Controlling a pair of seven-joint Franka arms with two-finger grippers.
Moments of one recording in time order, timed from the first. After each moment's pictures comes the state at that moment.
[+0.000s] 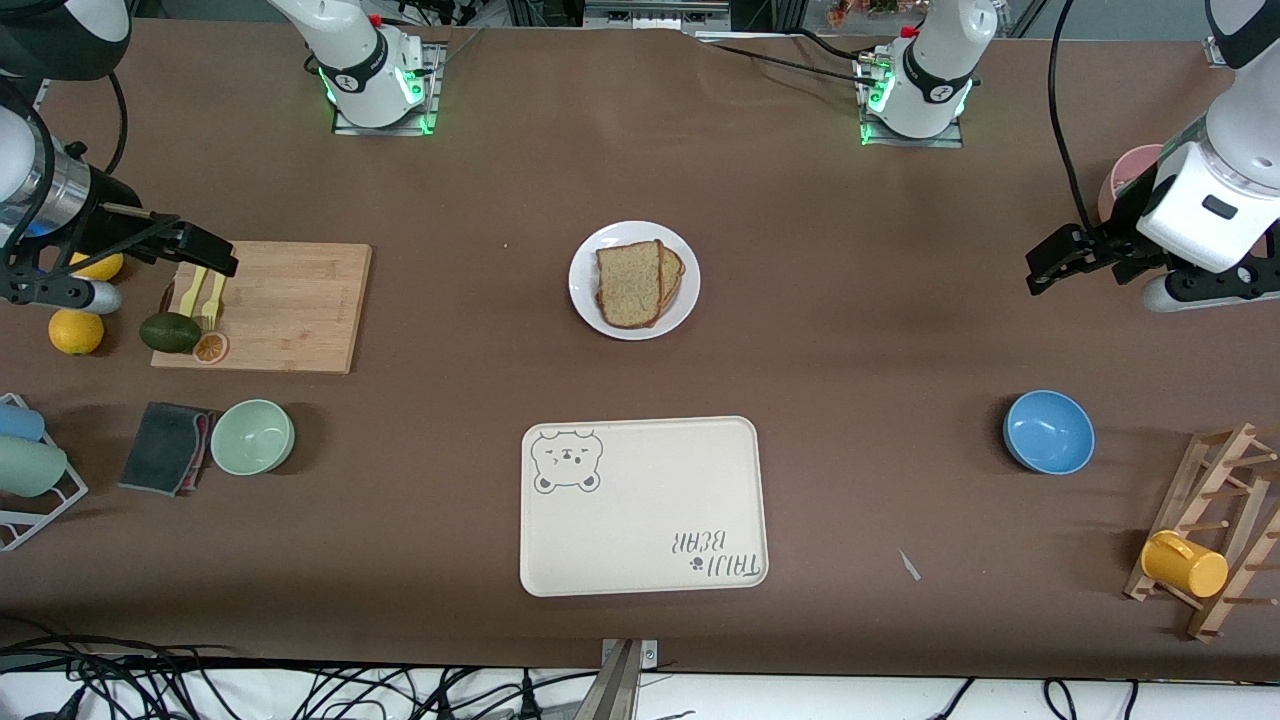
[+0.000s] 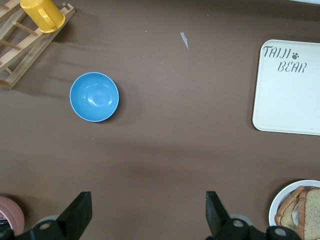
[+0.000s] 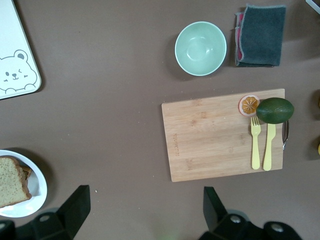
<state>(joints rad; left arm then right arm) -0.07 0.07 -0.05 -1.54 0.01 1.62 -0.27 0.00 0.09 0.06 -1.58 0.02 1.57 0.22</state>
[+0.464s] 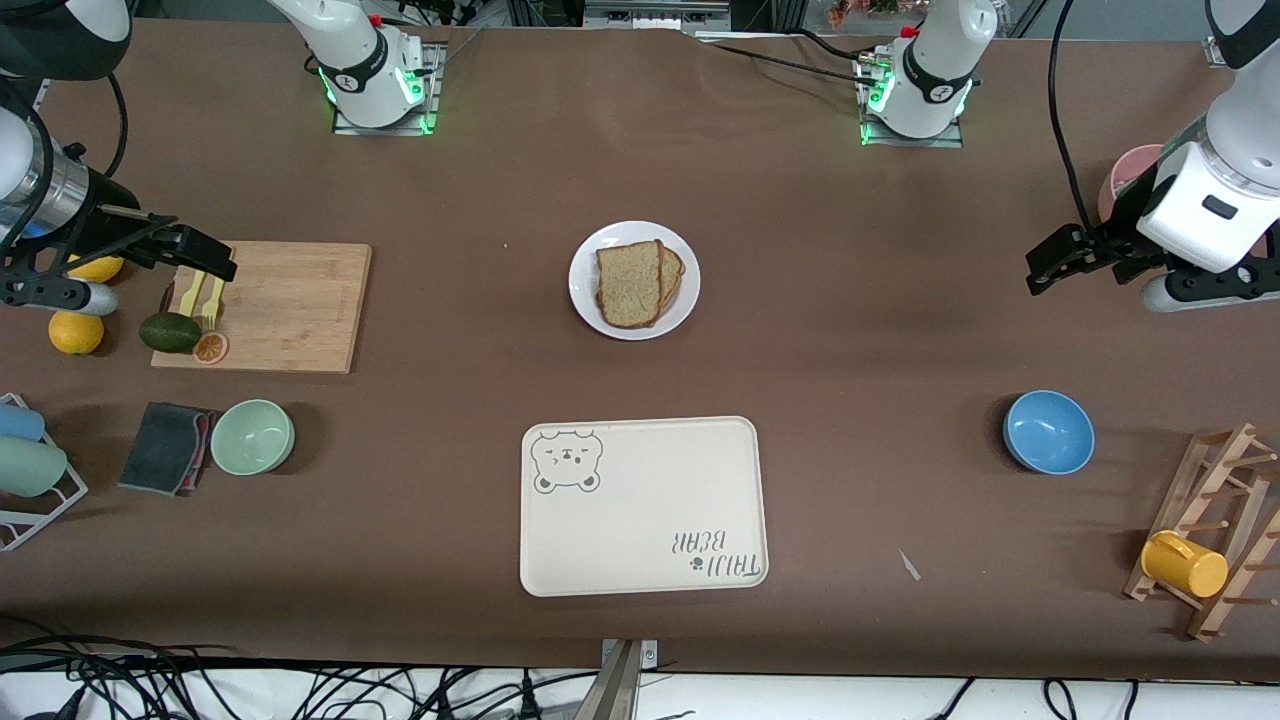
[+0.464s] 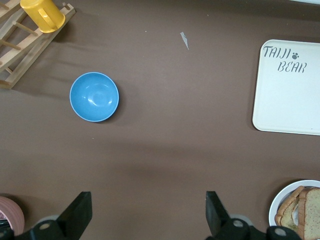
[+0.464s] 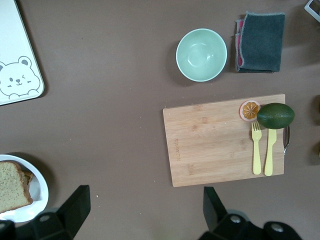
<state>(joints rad) -0.07 0.07 -0.05 -1.54 0.01 1.62 -0.27 0.00 0.09 0.06 -1.58 0.02 1.59 0.22</state>
